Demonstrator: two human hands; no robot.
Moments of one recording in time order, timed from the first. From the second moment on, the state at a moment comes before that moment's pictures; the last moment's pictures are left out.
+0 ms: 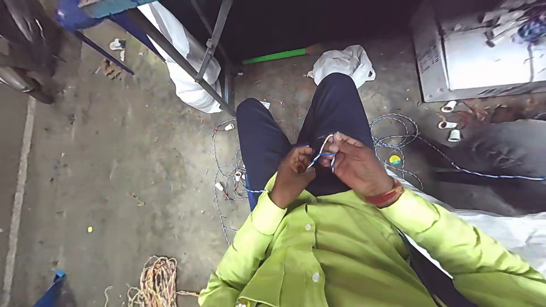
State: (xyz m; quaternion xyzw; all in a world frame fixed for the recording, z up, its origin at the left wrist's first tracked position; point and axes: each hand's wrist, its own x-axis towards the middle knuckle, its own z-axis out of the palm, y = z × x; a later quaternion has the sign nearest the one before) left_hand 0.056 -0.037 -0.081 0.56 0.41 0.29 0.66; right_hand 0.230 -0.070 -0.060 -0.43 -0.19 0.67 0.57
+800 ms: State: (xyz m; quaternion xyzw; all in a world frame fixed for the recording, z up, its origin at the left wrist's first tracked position) left_hand 0.066 -0.041 -0.071 0.39 0.42 0.42 0.70; right_hand 0.238 -0.069 -0.072 -0.43 -0.45 0.57 0.53
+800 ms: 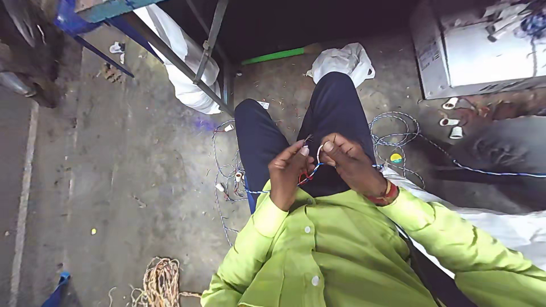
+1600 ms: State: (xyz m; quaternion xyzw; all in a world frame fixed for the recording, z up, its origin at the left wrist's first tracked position) left_hand 0.061 -0.042 -0.076 0.74 0.48 0.35 0.32; right_hand 0.235 -0.075 -0.075 -0.54 -0.65 0.24 0.48
